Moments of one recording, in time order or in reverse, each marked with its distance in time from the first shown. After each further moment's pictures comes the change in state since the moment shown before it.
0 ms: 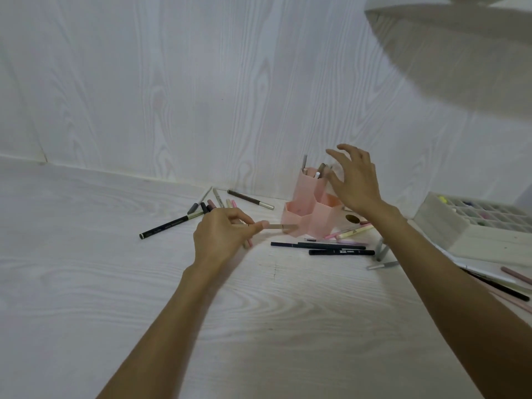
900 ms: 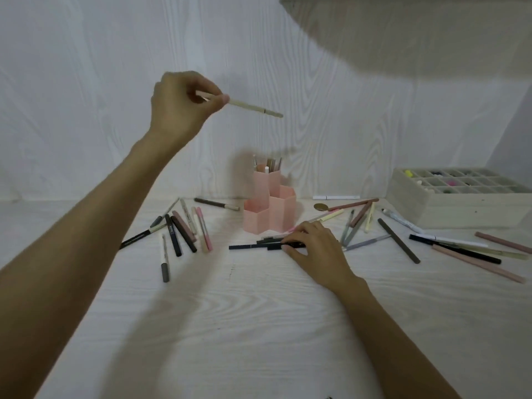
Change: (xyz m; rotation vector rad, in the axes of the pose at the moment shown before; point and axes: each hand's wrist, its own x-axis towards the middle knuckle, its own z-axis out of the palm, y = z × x) left_hand 0.079 0.173 -0.029 0.088 0.129 0.500; right_hand -0.137 0.024 0.026 0.168 -0.190 -0.033
